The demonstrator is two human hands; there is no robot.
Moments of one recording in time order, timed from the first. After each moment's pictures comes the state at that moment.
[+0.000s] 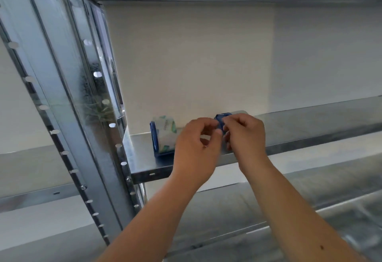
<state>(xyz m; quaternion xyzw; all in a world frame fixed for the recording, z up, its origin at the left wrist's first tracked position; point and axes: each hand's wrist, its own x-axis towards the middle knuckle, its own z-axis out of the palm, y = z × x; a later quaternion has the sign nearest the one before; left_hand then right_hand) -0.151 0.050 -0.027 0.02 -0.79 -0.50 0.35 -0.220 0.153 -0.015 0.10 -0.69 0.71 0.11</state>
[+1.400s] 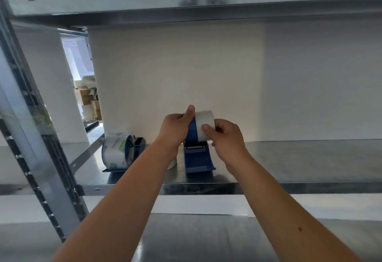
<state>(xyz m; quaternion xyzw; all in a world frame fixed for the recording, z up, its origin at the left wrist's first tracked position) -0.309 0.092 0.023 0.23 -0.69 -0.62 0.29 -0.370 0.223 -0.001 0.28 -0.71 0.64 -0.04</state>
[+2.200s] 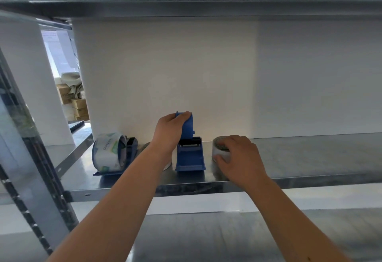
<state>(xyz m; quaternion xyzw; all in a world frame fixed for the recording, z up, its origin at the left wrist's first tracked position) -0.308 0.084 0.013 0.20 -0.68 -0.65 0.27 -0.378 0.269 -0.046 0.35 -0.89 0.23 0.18</state>
